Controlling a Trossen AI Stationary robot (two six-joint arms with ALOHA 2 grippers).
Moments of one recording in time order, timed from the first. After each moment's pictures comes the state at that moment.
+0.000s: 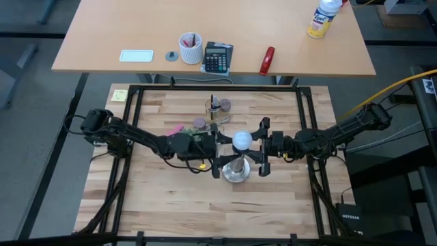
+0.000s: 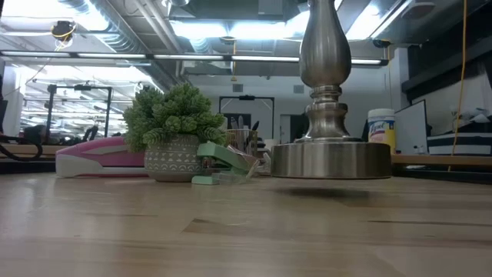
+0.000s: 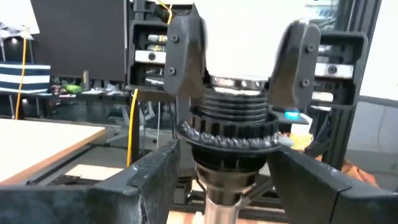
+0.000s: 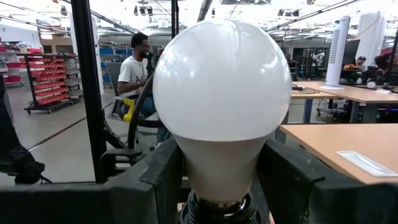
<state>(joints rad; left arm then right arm) -0.23 1.67 1.11 0.74 -0.31 -0.02 0.40 1.17 0.90 0.47 0.43 -0.07</state>
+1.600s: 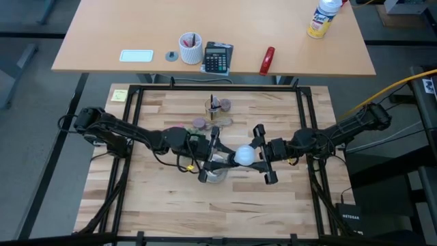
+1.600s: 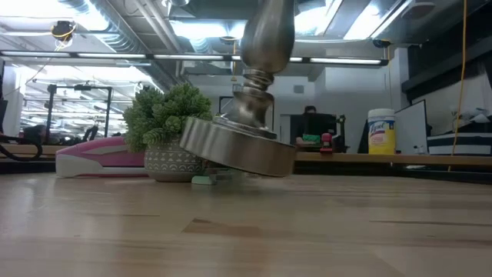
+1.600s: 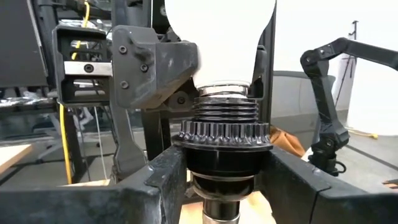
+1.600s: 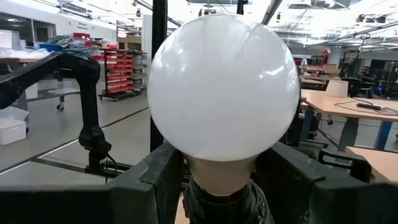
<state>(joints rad) -0.21 1.57 1.11 0.59 0.02 0.04 0.40 1.17 0.90 0.47 0.14 -0.10</state>
